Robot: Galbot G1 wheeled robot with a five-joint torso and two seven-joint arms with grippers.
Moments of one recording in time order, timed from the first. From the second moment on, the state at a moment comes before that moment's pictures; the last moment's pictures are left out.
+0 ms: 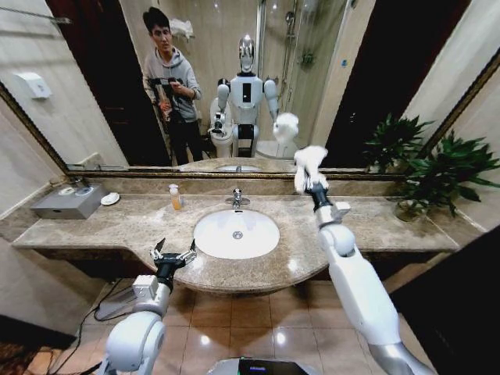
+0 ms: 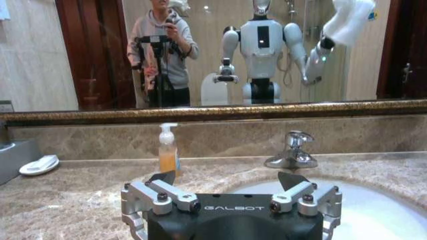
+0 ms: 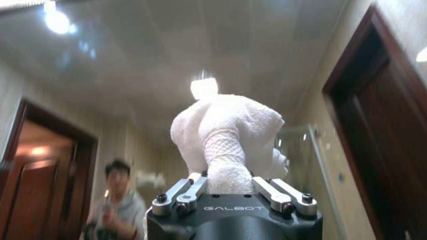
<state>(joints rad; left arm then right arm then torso) 1.68 -1.40 -0.62 -2.34 -0.15 0.32 -0.09 -0.72 1.25 0.34 1.78 0.45 0.11 0.15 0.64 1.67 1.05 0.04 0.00</state>
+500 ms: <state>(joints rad) 1.68 -1.40 -0.62 -2.34 -0.15 0.32 -0.09 -0.58 1.25 0.31 1.73 0.39 0.12 0.15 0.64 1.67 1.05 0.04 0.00</state>
